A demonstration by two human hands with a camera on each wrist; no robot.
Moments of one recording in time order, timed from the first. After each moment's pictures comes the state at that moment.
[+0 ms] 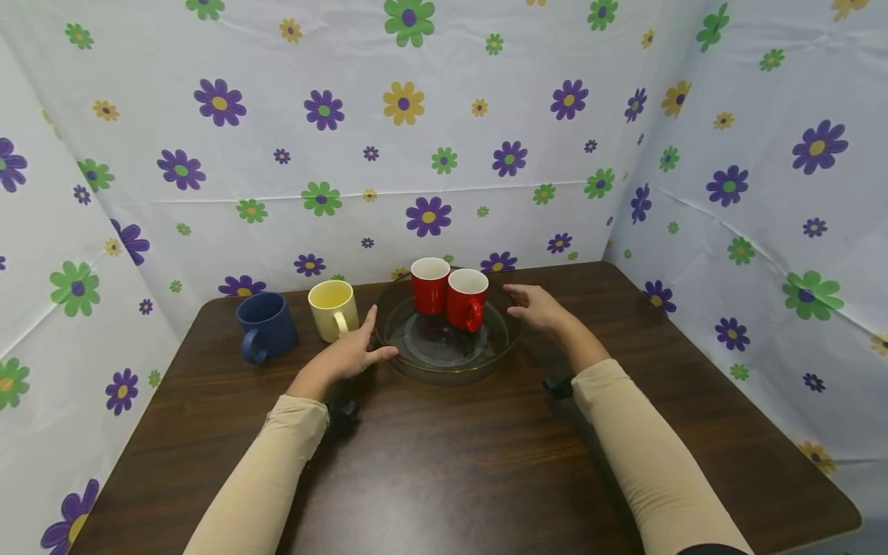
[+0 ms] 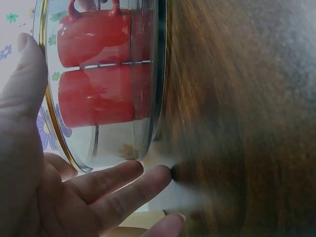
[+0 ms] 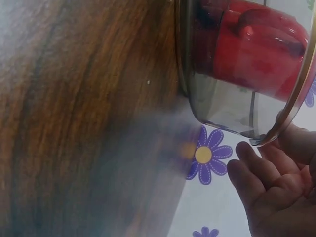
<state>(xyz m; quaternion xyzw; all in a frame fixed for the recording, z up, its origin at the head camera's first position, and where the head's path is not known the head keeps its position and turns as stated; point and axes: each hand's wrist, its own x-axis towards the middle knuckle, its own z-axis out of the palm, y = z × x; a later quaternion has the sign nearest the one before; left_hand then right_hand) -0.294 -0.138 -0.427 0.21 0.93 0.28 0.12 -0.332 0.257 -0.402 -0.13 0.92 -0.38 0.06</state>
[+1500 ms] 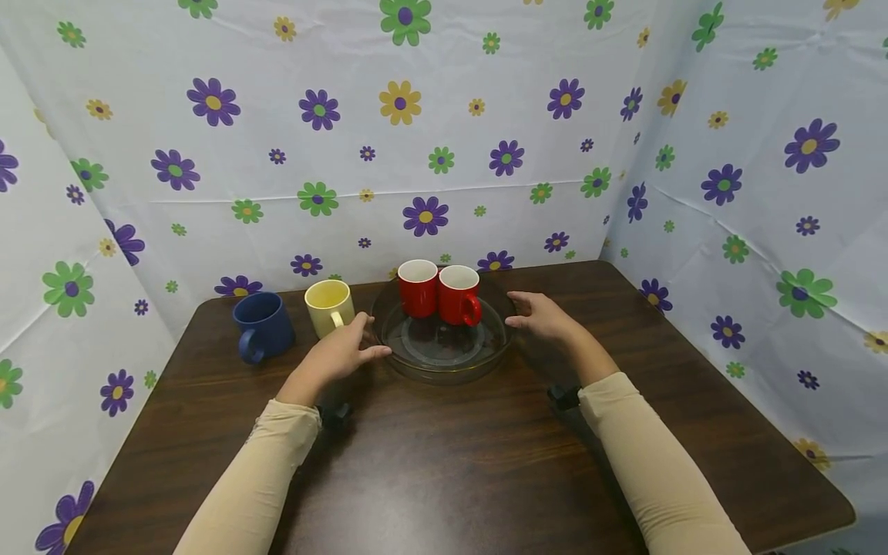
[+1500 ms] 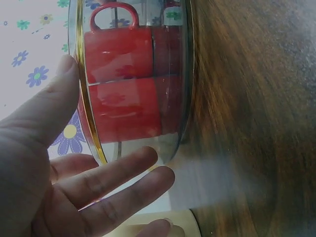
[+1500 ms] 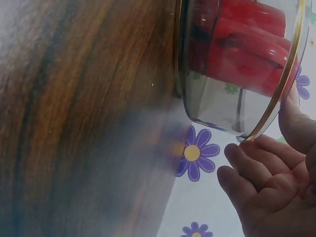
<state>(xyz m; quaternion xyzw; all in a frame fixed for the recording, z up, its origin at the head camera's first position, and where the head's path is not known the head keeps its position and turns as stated) -0.282 -0.139 -0.413 0.22 0.93 0.28 0.04 -0.311 0.265 -0.403 -0.13 0.92 -0.37 0.08</state>
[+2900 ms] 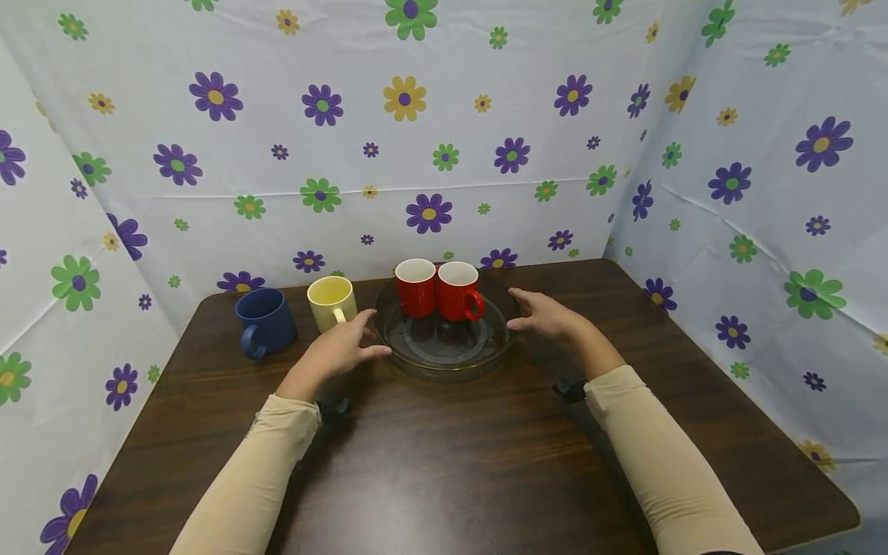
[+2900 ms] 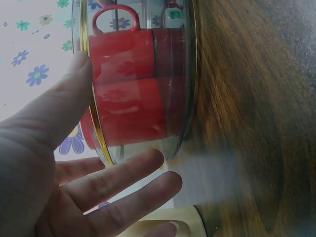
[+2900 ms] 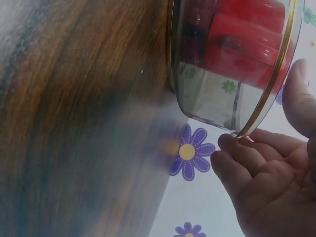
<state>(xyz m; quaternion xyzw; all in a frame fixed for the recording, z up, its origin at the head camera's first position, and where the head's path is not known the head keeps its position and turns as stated) -0.284 -0.142 -0.408 0.20 0.94 0.25 0.06 -0.318 0.266 -0.397 -0.16 0.91 -0.36 0.14</state>
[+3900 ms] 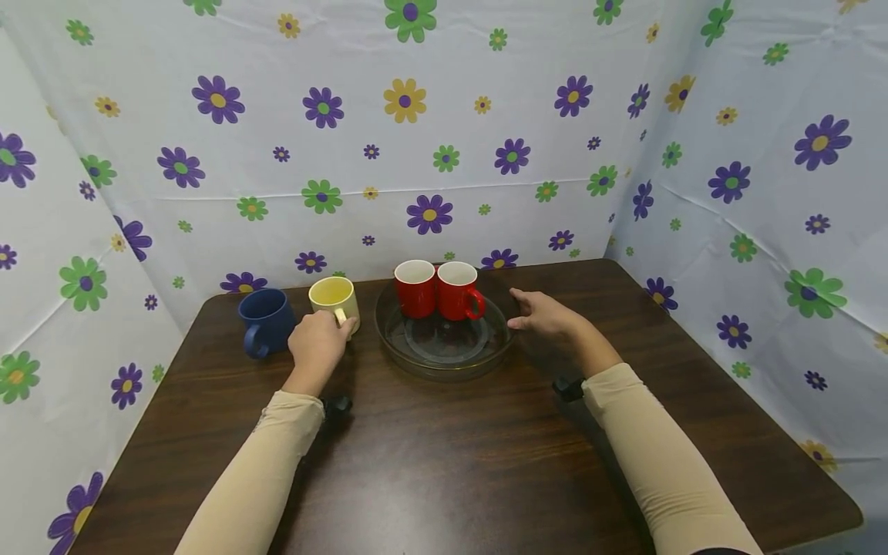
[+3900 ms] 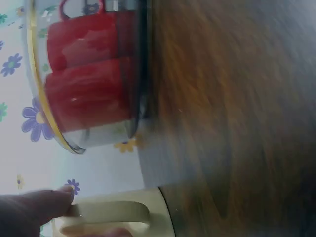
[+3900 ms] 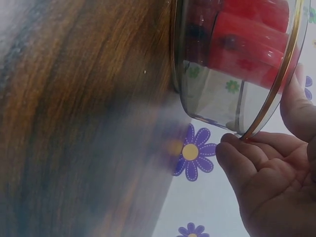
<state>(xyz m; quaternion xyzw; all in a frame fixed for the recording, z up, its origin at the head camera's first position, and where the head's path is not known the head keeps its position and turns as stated) -0.288 -0.153 -0.412 -0.04 0.97 0.19 -0.12 -0.322 0.267 -0.395 -0.18 0.91 -0.34 0.14</state>
